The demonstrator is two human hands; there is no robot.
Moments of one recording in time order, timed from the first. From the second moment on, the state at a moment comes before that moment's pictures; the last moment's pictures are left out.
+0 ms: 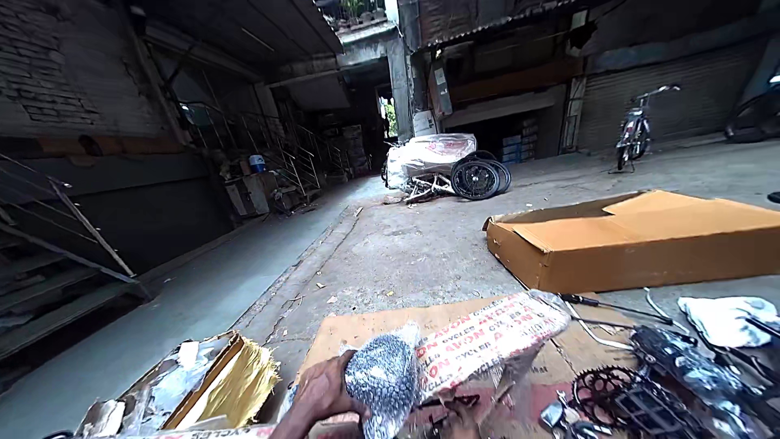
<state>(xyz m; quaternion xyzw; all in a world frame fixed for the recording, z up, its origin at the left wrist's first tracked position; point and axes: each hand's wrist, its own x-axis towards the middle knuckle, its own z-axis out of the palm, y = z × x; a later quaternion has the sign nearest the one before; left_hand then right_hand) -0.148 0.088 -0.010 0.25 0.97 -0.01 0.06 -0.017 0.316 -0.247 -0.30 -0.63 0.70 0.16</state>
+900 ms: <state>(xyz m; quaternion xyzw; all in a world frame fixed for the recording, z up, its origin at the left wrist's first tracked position) -0.073 0.134 0.026 0.53 0.84 0.13 -0.05 0.103 0.387 -0.350 -0.37 -0.85 0.33 -0.19</state>
